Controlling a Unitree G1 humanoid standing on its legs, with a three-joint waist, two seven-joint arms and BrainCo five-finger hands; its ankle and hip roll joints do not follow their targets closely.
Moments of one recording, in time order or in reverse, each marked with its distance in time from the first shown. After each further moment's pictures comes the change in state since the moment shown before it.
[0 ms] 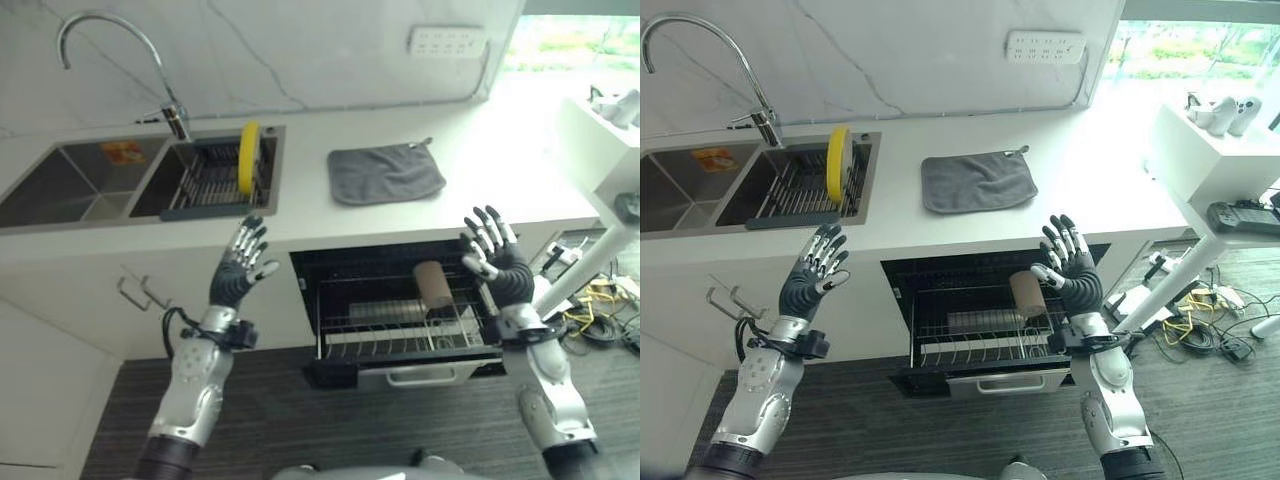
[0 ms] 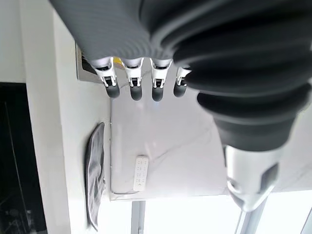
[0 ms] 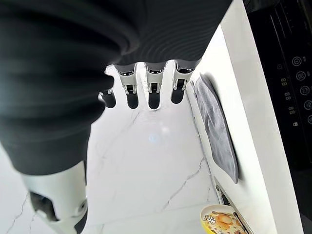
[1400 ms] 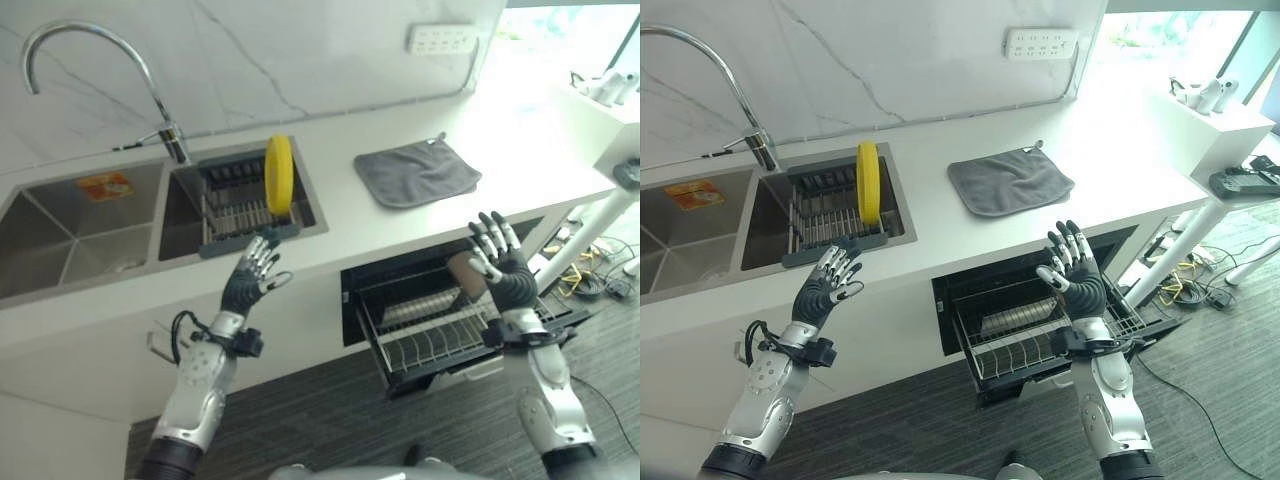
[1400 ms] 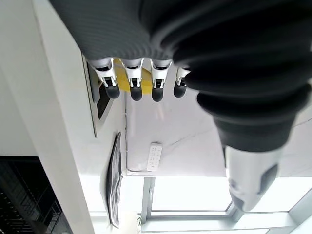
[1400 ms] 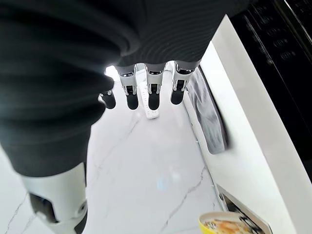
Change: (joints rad) left arm 0.005 0.010 -0.018 0.034 0.001 0.024 -0.062; right arm 0.007 -0.013 0.000 0.010 0.037 -0.020 -0.012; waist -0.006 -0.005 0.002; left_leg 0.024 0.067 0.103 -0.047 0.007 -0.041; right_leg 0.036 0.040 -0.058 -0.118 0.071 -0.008
